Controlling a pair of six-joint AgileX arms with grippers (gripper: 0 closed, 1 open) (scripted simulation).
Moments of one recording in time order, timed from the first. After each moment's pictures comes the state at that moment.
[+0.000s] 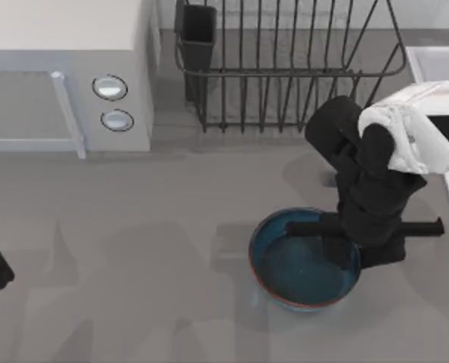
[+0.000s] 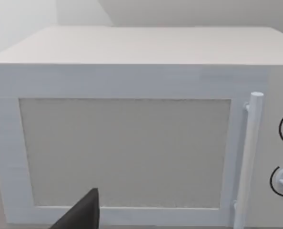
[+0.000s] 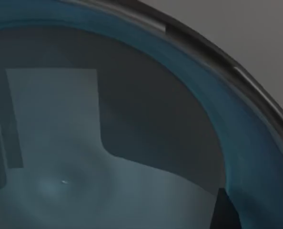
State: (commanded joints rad) left arm 0.00 0.00 0.00 0.00 0.00 0.00; right arm 0.56 1.92 1.19 -0.84 0.00 0.58
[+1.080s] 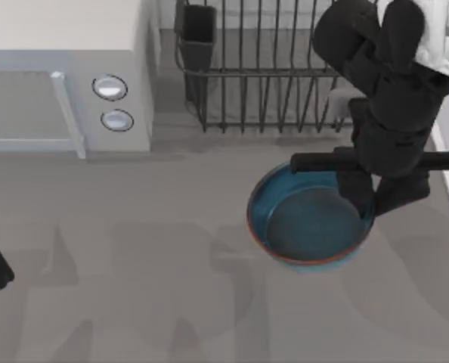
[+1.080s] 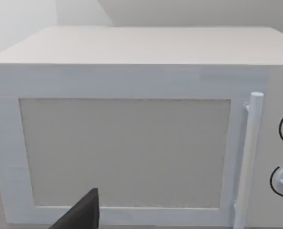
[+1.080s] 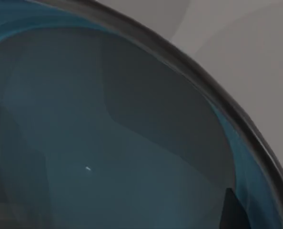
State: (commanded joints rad) left arm 0.00 0.00 0.00 0.00 0.00 0.00; right arm 0.56 1.84 1.56 -1.31 0.00 0.58
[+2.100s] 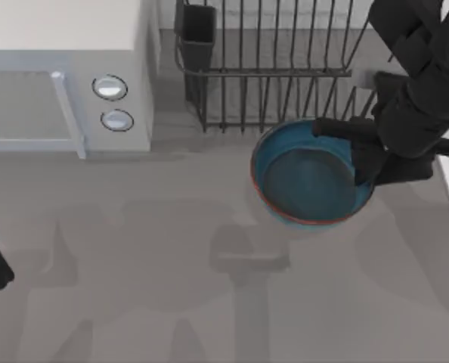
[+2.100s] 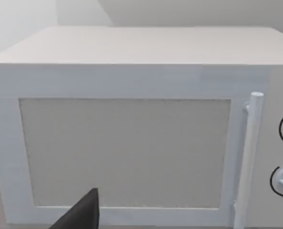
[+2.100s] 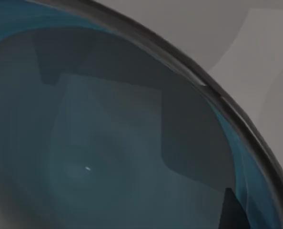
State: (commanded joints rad) left arm 0.00 0.00 0.00 0.00 0.00 0.00; right arm 0.43 1.76 1.43 -1.04 -0.14 0.49
